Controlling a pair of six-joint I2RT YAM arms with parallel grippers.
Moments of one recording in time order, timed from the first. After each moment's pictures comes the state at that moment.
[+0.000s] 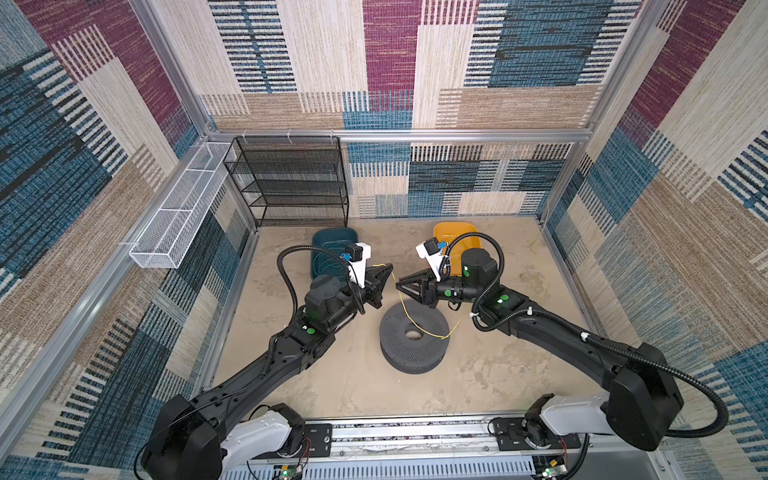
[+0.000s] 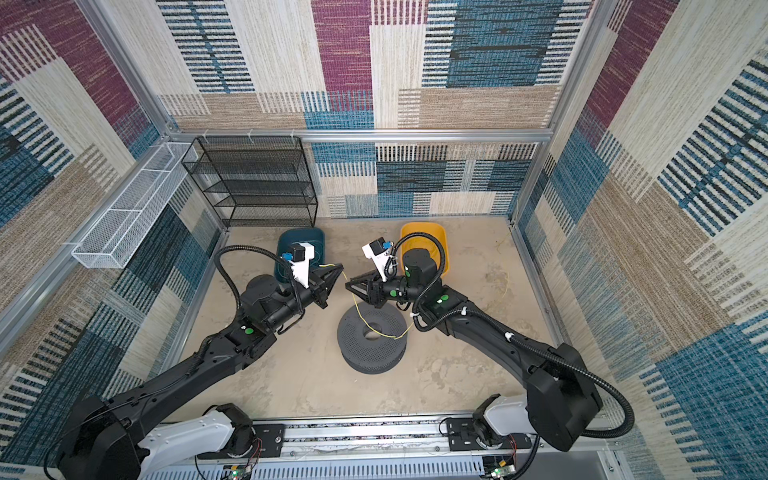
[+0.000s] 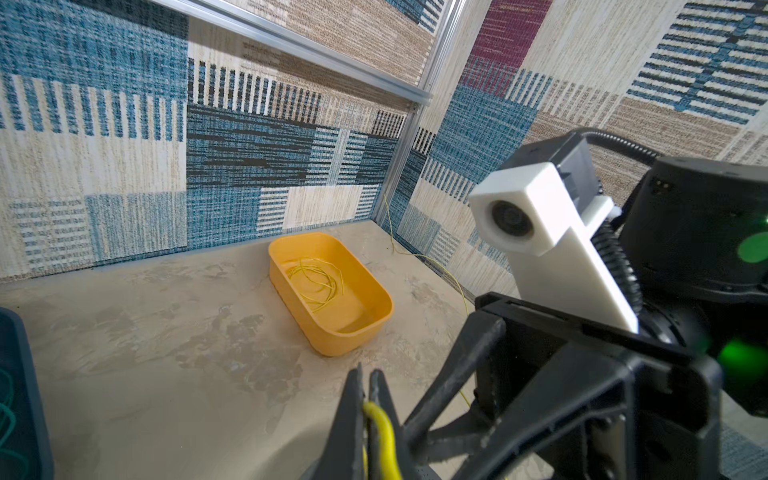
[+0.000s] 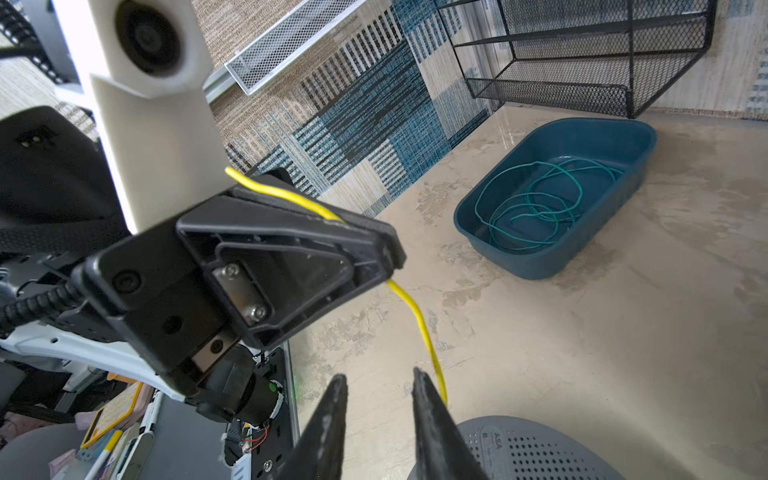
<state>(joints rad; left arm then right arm) -0.60 1.13 0.71 0.40 0.22 -0.32 0.63 1.37 0.95 0.14 -0.62 0.35</state>
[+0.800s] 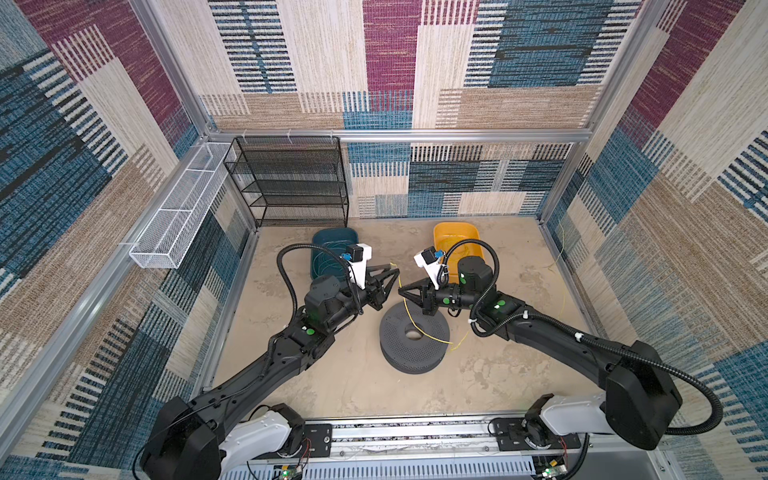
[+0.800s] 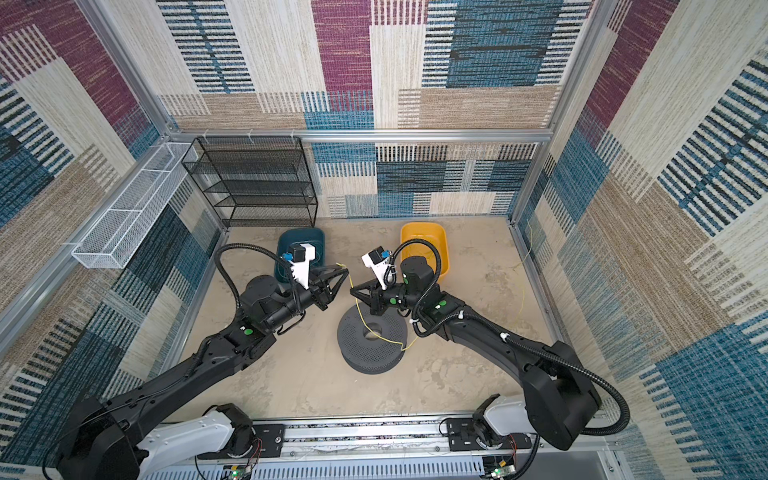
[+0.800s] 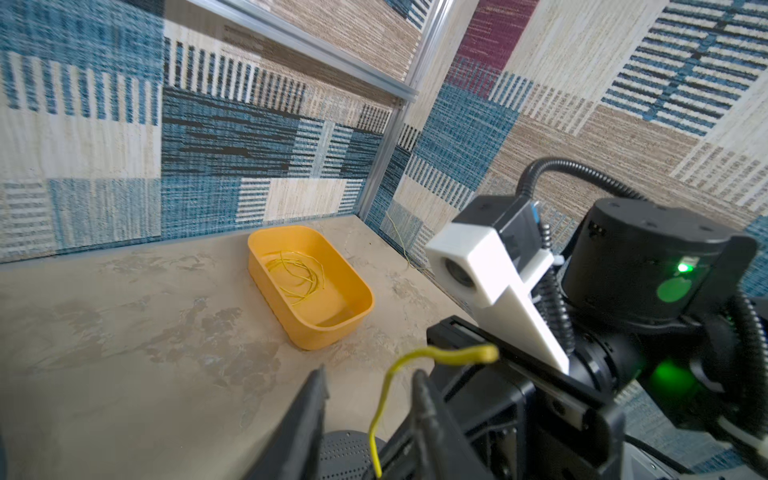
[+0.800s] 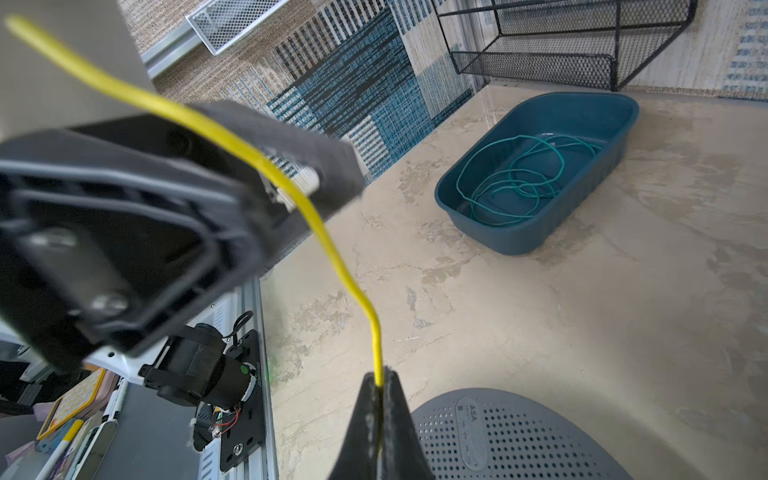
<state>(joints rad) -0.60 1.08 0.71 0.38 0.20 -0.36 0.64 1.36 0.87 0.16 -0.57 0.31</state>
